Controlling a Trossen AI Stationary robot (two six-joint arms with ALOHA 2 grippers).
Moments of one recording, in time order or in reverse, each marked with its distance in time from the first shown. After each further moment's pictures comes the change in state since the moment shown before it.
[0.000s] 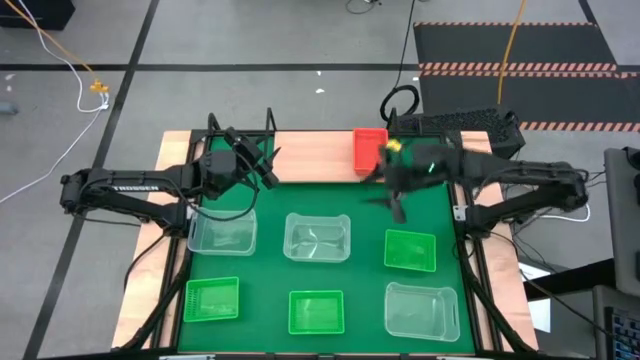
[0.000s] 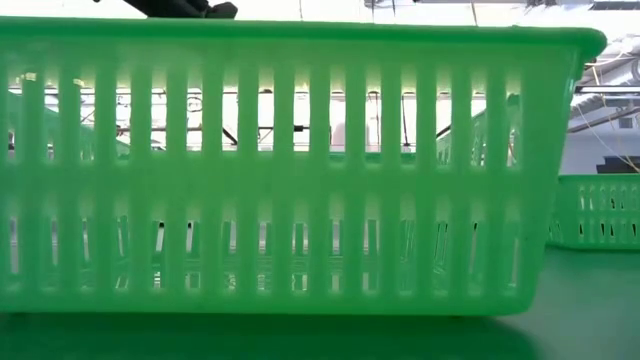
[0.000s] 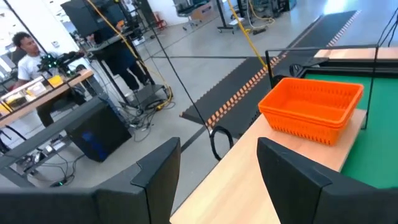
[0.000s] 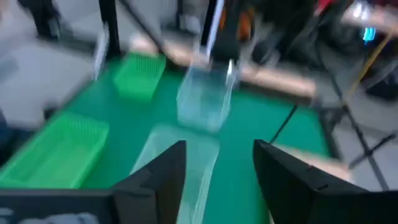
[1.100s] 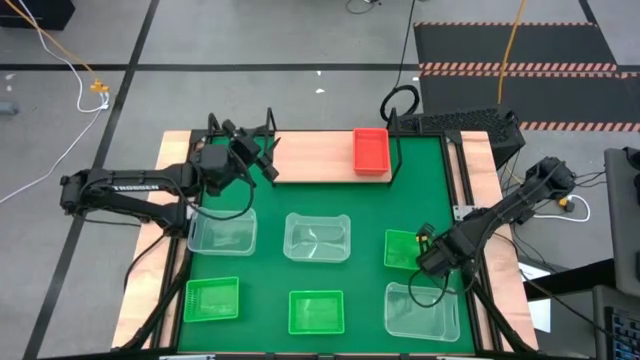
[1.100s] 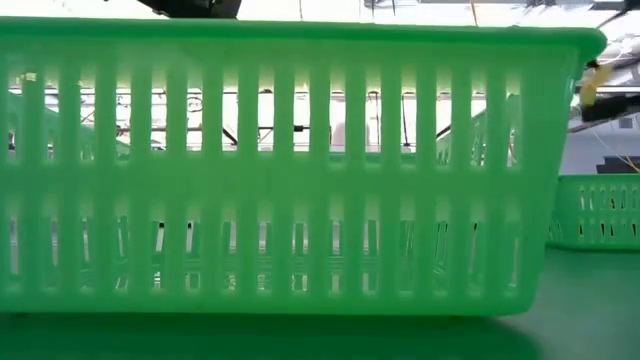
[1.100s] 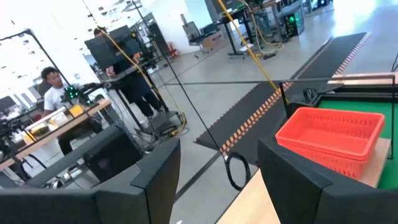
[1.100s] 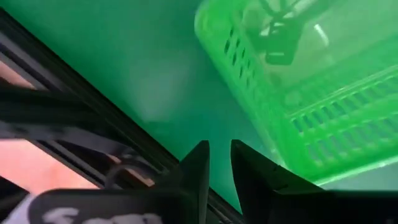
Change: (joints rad) left arm 0.026 0.000 0.000 0.160 0.003 0.162; right arm 0.633 0.046 -0.453 -0.800 0.084 -0.058
